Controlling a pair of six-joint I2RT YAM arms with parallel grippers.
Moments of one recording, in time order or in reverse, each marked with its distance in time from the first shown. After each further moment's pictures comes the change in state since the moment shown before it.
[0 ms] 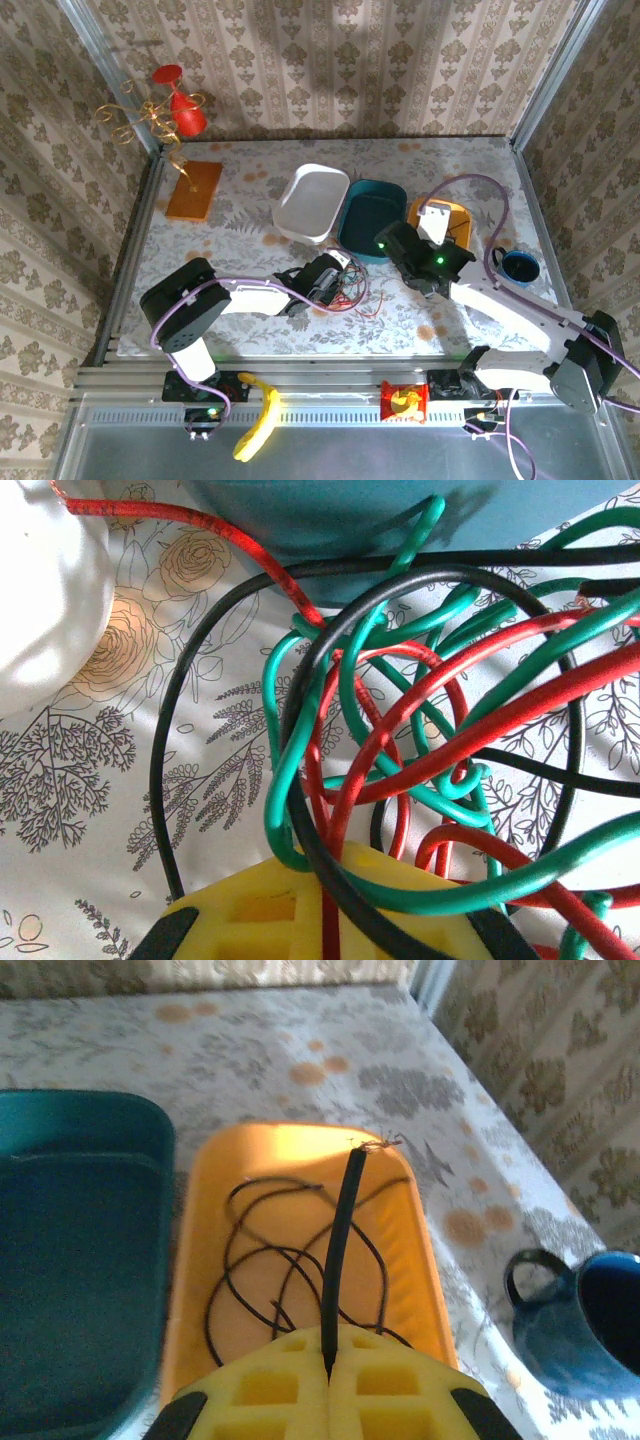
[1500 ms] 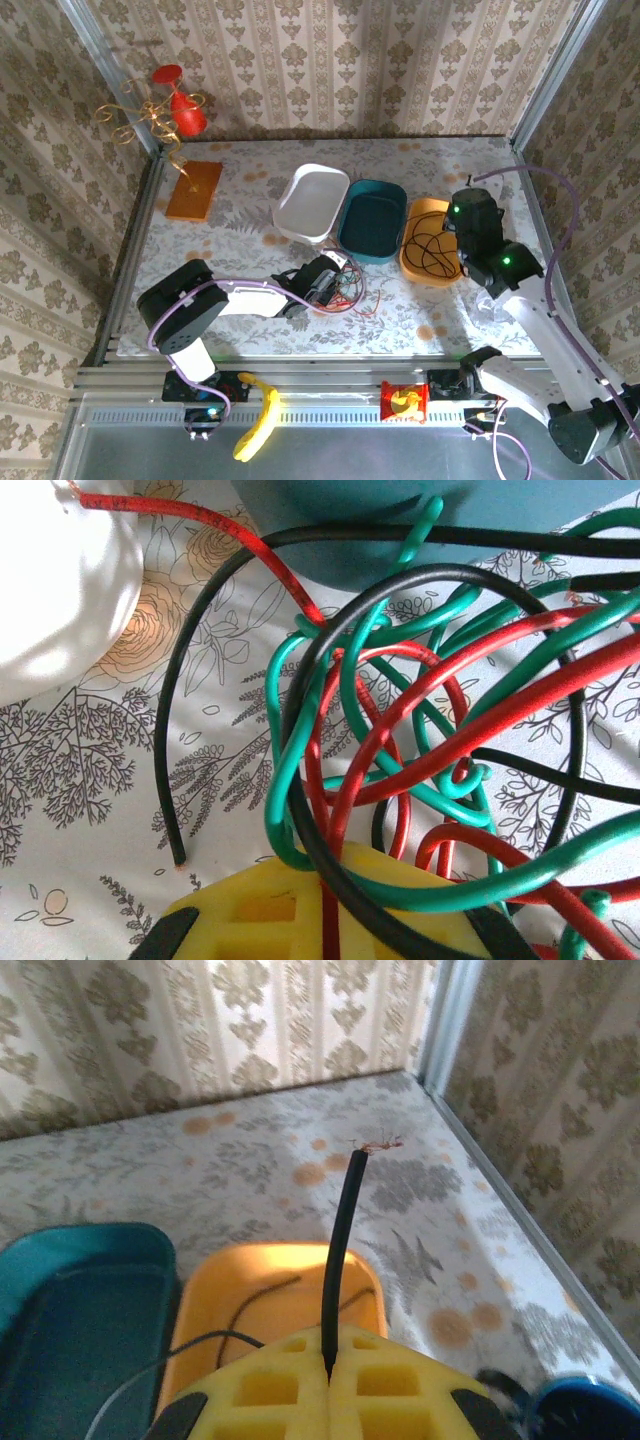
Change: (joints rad) left arm 0.002 -0.016 -0.025 0.011 -0.023 -0.011; right arm -0.386 -0.267 0.007 0.190 -0.320 -0.405
